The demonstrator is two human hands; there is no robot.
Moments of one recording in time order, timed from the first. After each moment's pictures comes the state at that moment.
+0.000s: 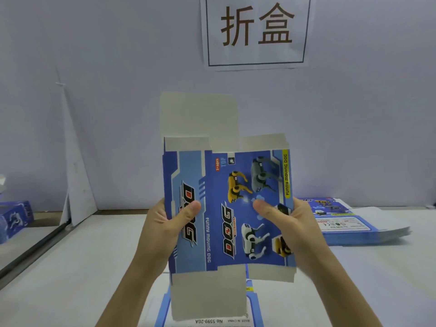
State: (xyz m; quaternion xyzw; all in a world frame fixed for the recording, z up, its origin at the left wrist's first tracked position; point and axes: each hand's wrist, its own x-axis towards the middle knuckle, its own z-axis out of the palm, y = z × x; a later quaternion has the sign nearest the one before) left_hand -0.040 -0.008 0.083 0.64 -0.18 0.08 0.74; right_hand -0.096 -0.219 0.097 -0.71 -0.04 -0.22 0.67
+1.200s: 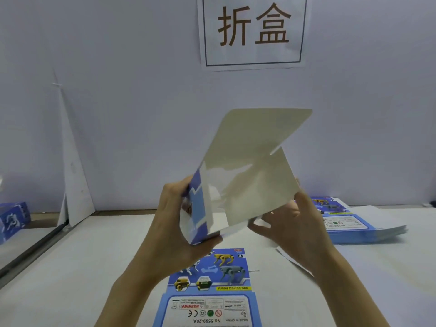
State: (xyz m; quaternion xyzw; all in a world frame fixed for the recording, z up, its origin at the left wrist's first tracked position) left_hand -0.051 -0.010 0.092 0.75 -0.41 0.29 0.43; right_hand -0.081 -0.239 0.090 -0.54 -0.21 -0.01 0.82
